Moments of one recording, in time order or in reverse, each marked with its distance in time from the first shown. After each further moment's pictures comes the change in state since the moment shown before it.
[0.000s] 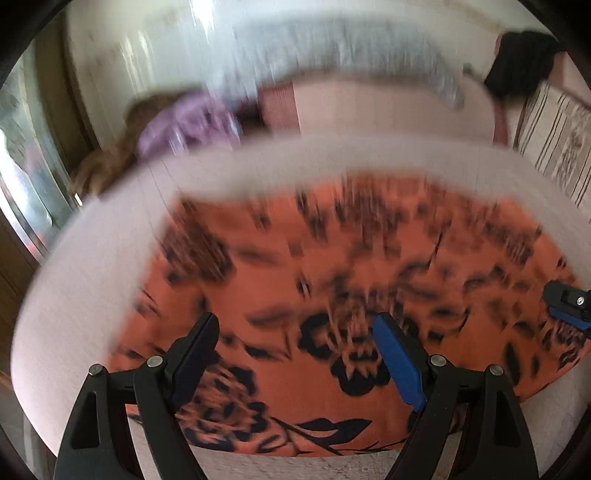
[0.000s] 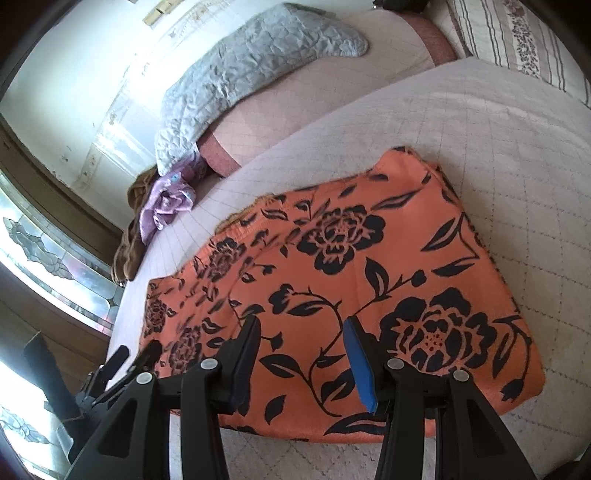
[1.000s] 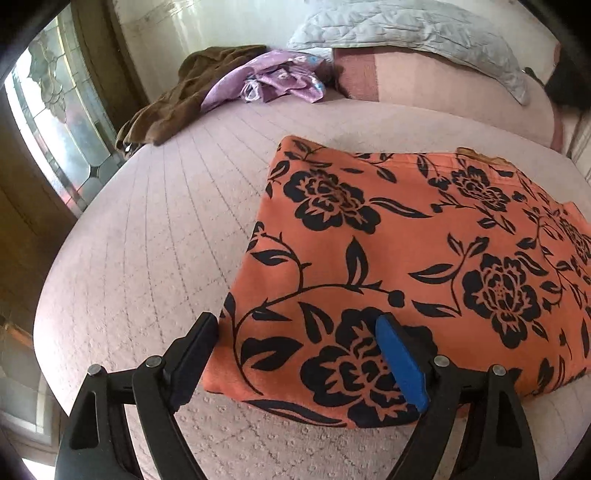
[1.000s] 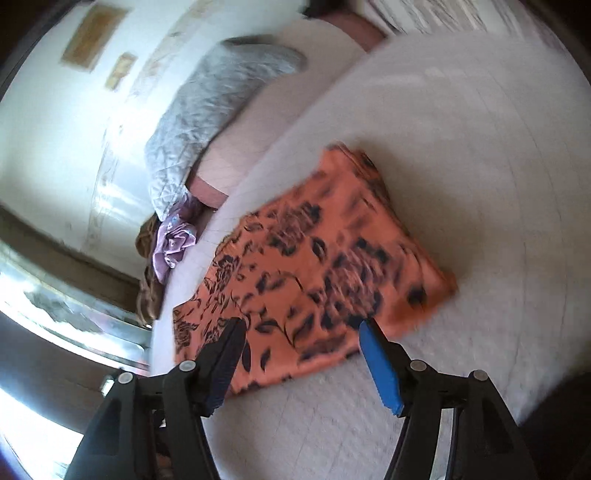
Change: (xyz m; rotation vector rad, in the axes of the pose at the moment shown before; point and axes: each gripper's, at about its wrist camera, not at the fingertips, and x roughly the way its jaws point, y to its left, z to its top) left arm 0.003 0.088 -0.017 -0.113 0.051 0.145; right arm -0.072 -0.042 -0.031 0.210 -0.091 0.060
